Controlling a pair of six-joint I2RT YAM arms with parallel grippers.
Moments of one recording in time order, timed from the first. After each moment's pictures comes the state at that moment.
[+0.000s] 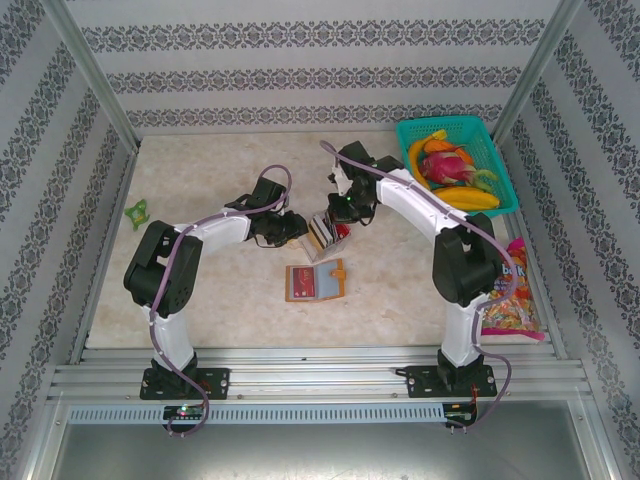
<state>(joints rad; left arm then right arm) -0.41 1.87 1.18 -0.29 0.37 -0.79 0.48 1.97 1.68 -0.95 -0.31 0.29</state>
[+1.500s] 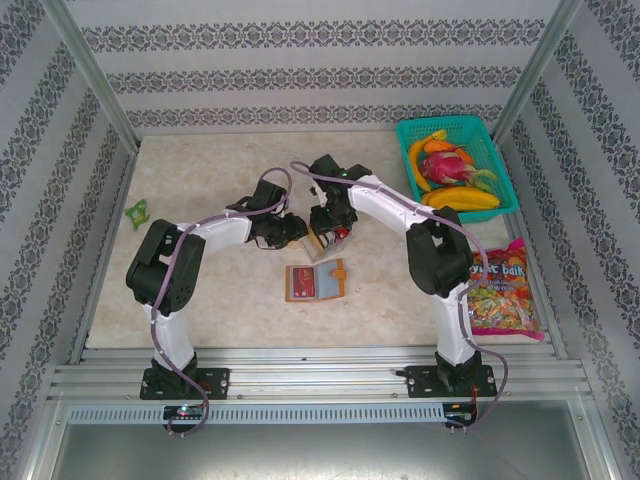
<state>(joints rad) -0.41 1.89 1.17 -0.26 0.37 -0.81 0.59 2.12 1.76 -0.95 -0.06 0.25</state>
